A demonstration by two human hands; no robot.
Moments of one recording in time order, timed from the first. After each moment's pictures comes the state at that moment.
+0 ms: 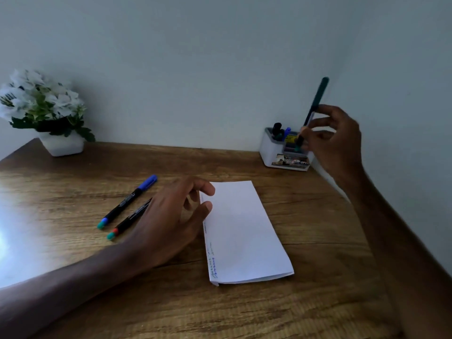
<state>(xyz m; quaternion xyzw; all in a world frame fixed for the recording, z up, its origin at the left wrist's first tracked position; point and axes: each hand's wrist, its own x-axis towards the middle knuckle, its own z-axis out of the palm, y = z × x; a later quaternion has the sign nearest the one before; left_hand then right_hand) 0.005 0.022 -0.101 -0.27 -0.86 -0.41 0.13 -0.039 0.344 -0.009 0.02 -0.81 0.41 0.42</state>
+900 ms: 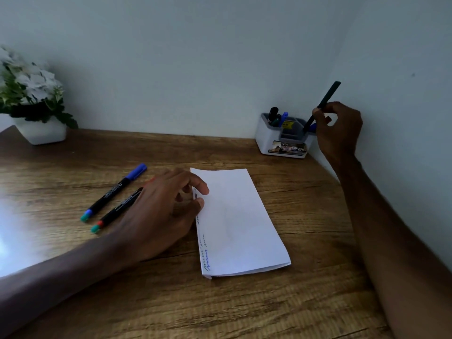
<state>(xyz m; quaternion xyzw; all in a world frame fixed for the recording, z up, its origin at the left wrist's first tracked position) 0.001 0.021 -0.101 -0.30 -0.88 -0.35 0.09 -0.100 0.415 -0.039 -0.02 -0.82 0.20 0.54</state>
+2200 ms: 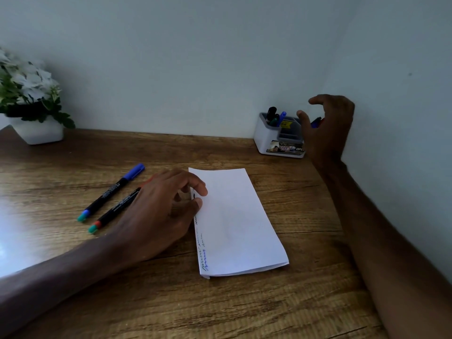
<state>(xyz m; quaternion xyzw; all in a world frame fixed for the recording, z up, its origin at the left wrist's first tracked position) 0.000 0.023 -0.101 -0.30 -0.88 -0.35 0.10 -0.097 0.388 -0.045 -0.03 -0.82 0.11 0.56</state>
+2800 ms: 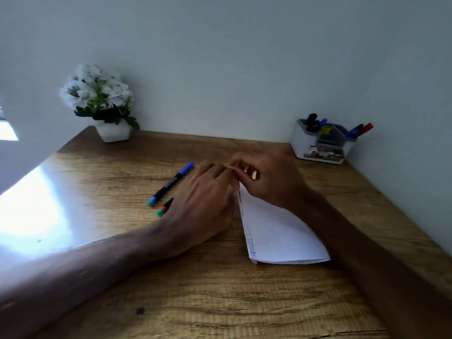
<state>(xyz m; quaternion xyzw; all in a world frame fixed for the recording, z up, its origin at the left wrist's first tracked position) 0.012 0.014 -0.092 -0.27 -0.93 -0.20 0.18 -0.031 0.203 -0.068 0.36 -0.87 0.13 0.31</state>
